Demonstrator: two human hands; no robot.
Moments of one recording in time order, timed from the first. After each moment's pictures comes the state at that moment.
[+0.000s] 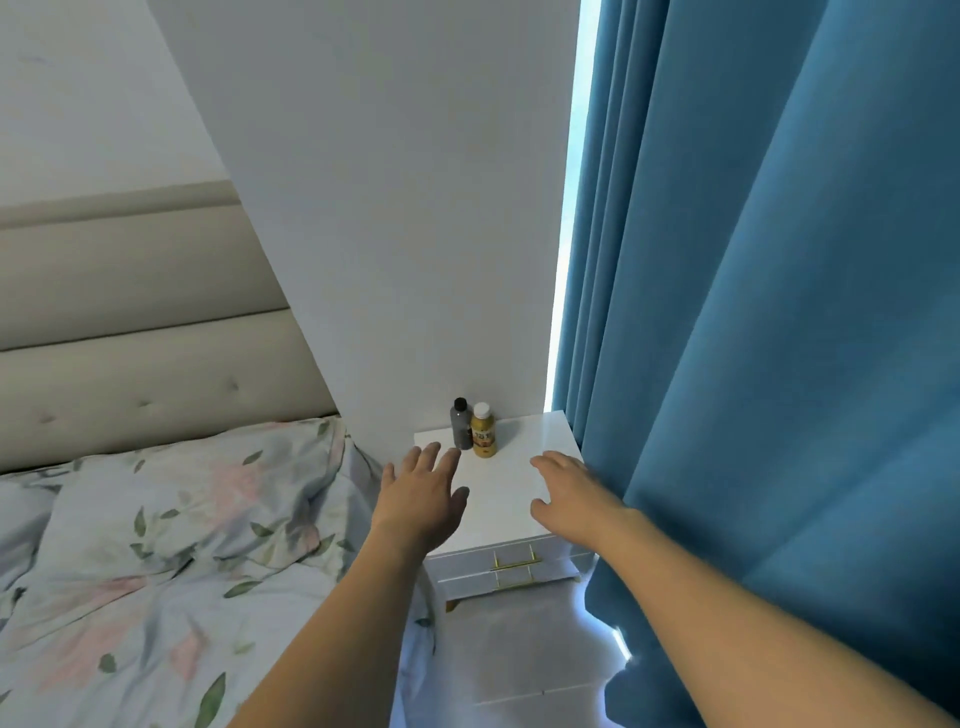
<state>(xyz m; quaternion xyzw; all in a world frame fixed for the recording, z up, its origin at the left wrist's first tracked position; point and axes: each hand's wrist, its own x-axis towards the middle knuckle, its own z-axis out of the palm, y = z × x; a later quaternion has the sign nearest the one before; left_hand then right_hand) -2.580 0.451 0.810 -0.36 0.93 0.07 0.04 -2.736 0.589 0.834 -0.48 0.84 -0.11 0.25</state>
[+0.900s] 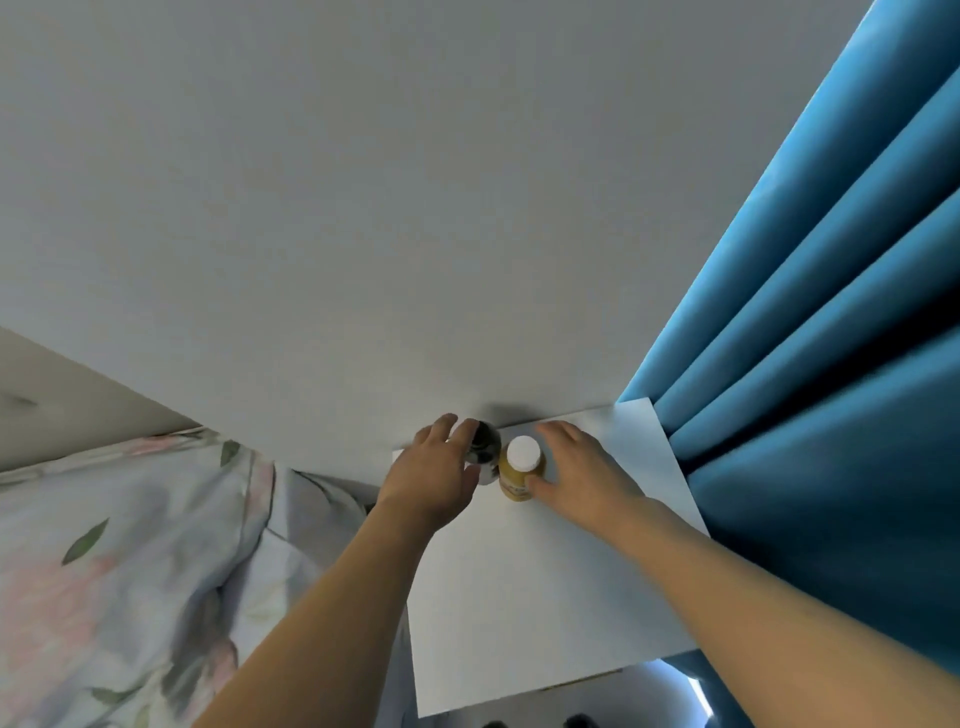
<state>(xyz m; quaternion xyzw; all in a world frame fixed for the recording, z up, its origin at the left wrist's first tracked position) -2.797 0.120 0.533 -0.32 0.92 0.19 0.11 -2.937 0.257 0.552 -0.43 0.84 -0.14 0.29</state>
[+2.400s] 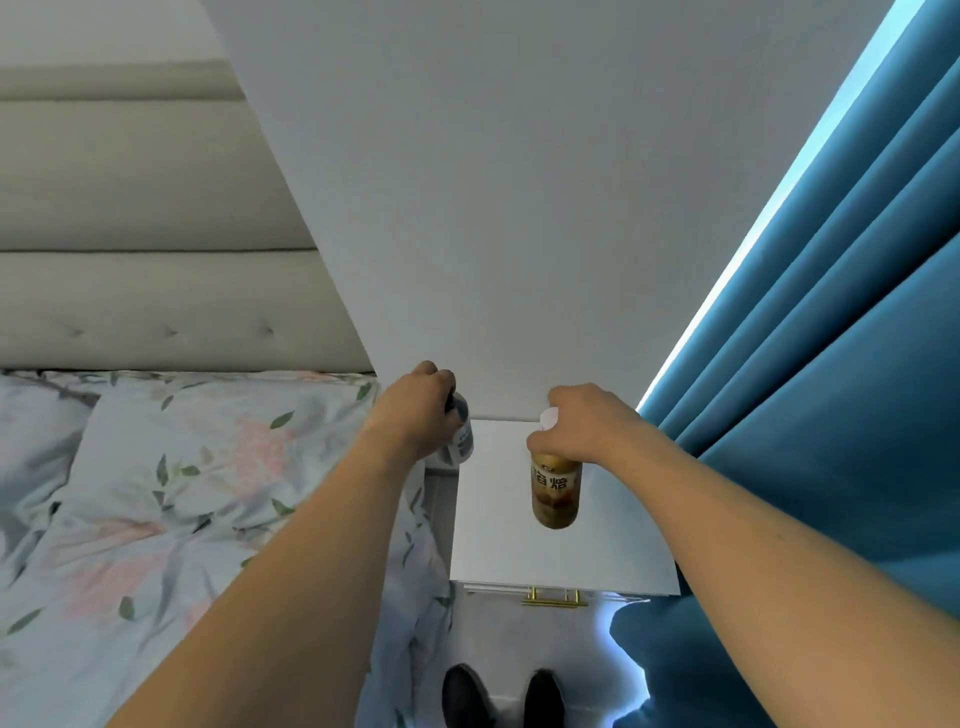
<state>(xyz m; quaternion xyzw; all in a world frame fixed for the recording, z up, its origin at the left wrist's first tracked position) -2.664 0.194 0.812 -0.43 0.89 0.15 0.00 -2.848 0.306 0.822 -0.52 0.81 -0.03 0.28</state>
